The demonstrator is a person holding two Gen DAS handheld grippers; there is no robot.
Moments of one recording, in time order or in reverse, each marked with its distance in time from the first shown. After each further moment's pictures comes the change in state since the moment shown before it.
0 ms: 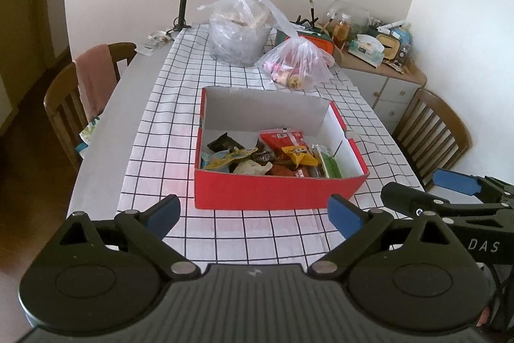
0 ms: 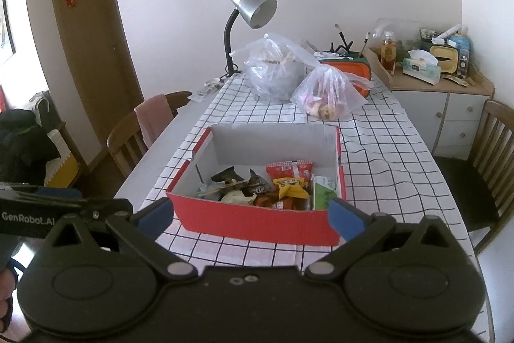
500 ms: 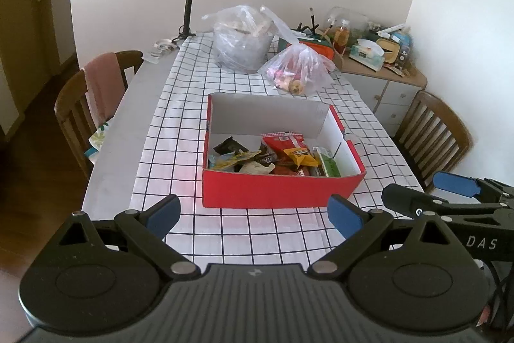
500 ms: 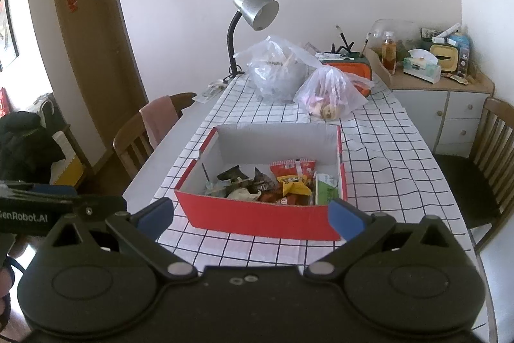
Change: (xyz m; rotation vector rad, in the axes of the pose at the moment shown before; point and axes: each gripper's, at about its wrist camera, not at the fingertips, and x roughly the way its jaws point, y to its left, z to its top) left arm -0.024 -0.005 -0.004 0.008 -0.021 0.024; right arm -0.011 -0.003 0.001 0.001 0.010 0.020
